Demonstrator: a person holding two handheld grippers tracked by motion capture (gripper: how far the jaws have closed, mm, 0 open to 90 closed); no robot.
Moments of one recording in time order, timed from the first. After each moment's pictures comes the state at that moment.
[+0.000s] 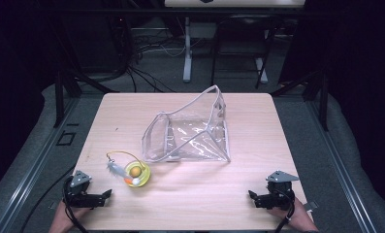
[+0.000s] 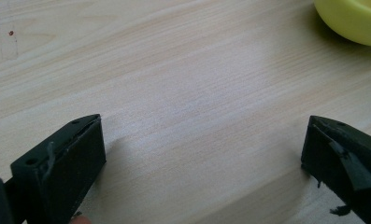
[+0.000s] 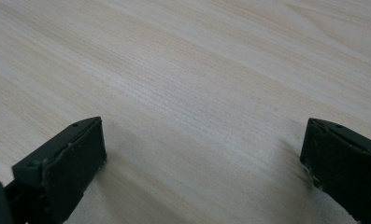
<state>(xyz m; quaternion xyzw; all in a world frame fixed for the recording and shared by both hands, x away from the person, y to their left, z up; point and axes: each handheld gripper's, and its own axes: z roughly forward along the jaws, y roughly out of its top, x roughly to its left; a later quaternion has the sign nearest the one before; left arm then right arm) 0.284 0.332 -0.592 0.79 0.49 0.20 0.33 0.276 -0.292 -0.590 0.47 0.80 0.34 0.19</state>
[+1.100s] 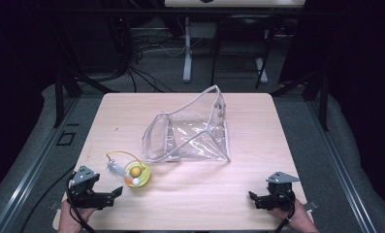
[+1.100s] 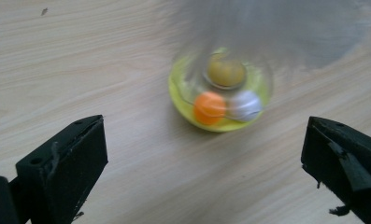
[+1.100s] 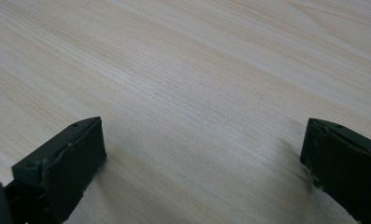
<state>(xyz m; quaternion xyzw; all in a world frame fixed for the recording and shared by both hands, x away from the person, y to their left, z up) 0.253 0.271 -0.514 0.77 0.47 0.18 0.38 0.273 -0.292 -0.590 0.46 0.80 0.33 0.19</state>
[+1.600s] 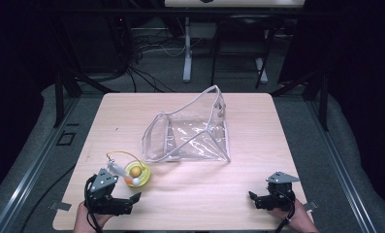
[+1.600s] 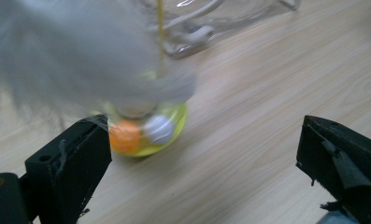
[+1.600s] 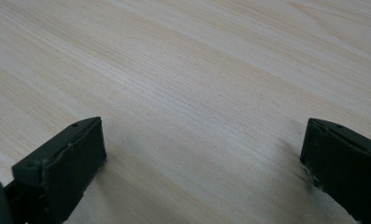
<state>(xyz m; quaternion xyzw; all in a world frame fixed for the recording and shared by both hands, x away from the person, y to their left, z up) 0.239 0.218 -0.492 0.80 0.42 0.17 0.39 0.273 -0.292 -0.590 0.46 0.80 0.33 0.19</state>
